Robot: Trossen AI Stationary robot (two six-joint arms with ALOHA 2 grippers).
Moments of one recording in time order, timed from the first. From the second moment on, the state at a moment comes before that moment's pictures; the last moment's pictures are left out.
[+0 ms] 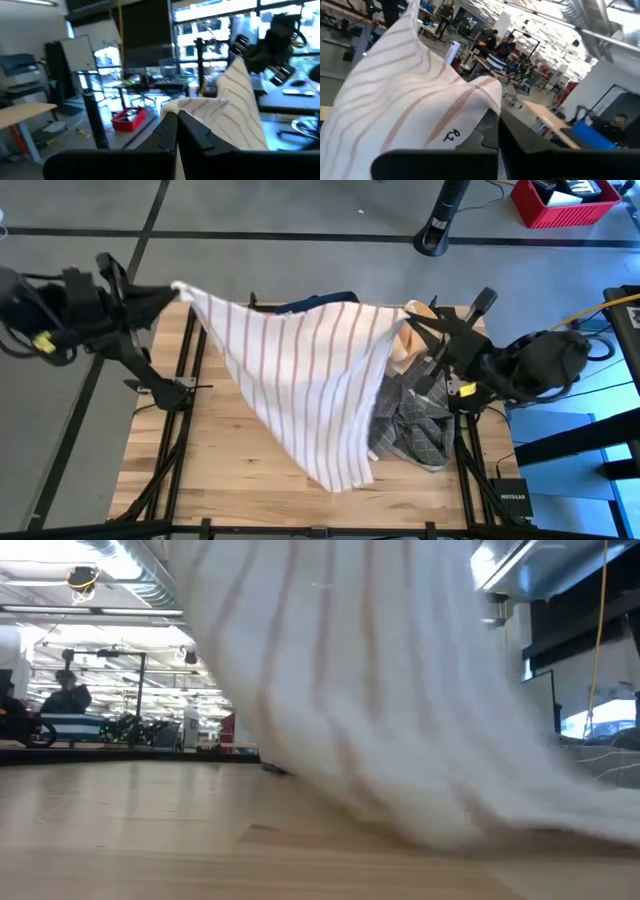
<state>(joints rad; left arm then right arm) -0.85 1.24 2.19 -0.72 -1.34 0.33 0.62 1.58 2.36 -0.74 1.25 -0.55</state>
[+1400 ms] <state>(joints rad) -1.23 1.41 2.15 -0.47 -1.57 0.71 0.79 1.55 2.29 -0.69 1.13 -0.59</state>
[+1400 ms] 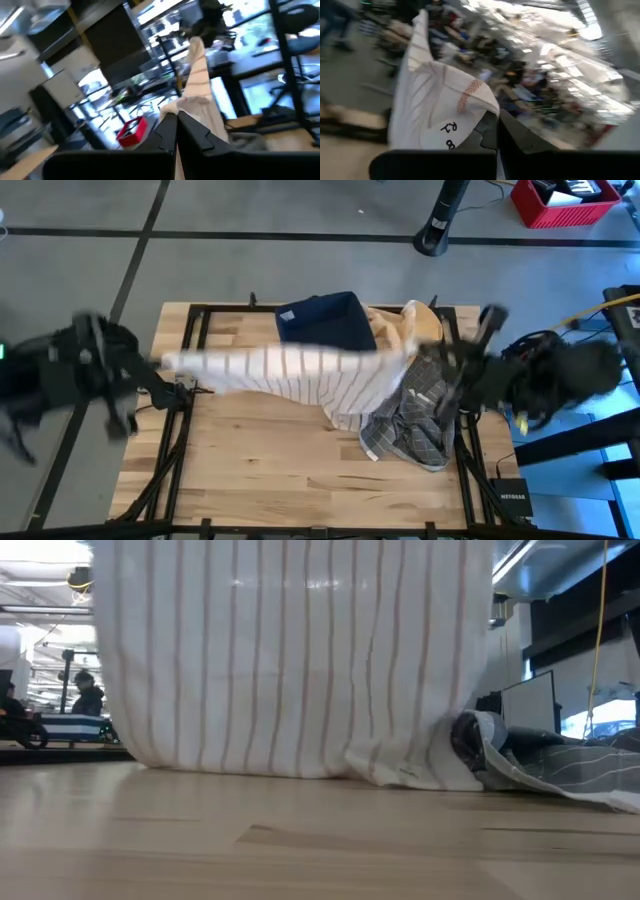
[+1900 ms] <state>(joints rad) -1.32 1.55 2.14 -1.24 -1.39 -0.39 0.86 1.58 1.87 -0.92 1.00 0.12</state>
